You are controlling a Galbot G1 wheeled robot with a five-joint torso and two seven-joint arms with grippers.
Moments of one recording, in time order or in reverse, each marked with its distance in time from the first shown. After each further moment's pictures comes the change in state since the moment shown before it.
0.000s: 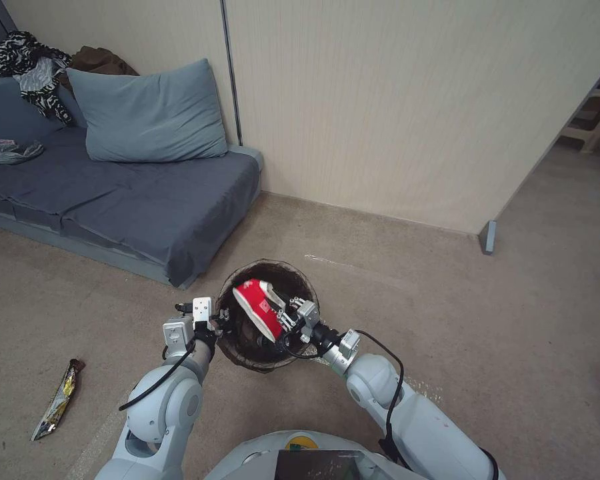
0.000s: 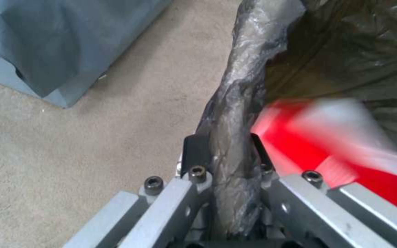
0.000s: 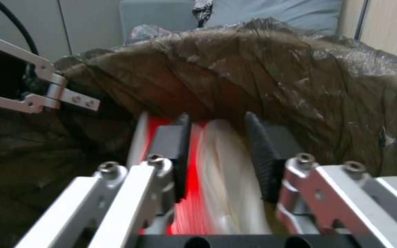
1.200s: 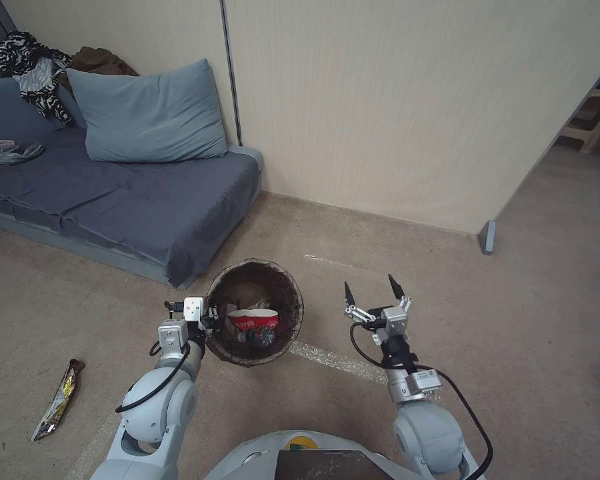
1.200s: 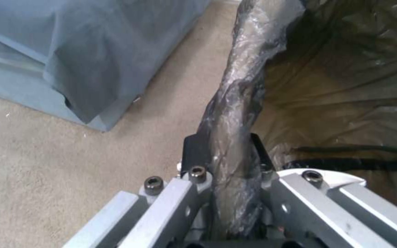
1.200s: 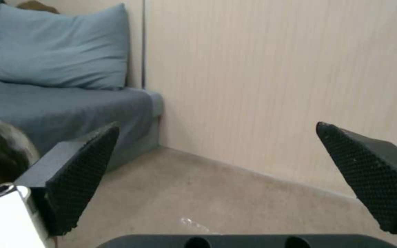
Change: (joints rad) left arm 0.010 0.015 -0.039 0.045 0.137 -0.099 0.060; right arm -0.462 0.237 0.456 0.279 -0.272 0.128 0.305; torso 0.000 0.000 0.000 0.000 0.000
